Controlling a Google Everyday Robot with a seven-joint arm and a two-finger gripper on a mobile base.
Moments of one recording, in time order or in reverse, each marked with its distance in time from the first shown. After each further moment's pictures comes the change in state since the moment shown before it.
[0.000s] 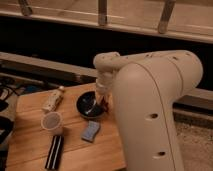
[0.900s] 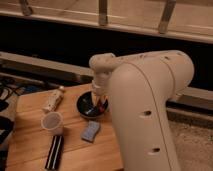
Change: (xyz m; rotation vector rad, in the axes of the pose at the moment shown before) arm -0.002 0.008 0.011 -0.007 0.015 -0.020
